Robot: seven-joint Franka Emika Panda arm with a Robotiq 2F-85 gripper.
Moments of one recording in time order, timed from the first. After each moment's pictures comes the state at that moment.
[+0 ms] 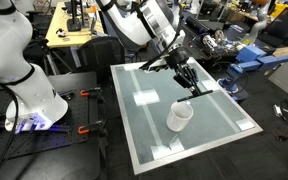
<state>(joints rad) -0.06 0.14 0.03 -2.32 -1.51 2.15 2.01</state>
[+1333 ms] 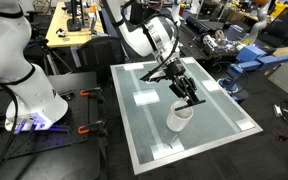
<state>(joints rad) -0.03 0.31 0.03 -2.26 -1.57 2.04 2.19</state>
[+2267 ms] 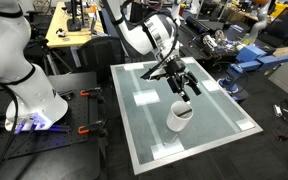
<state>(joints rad) -0.01 0.30 0.03 -2.26 -1.58 2.04 2.21</state>
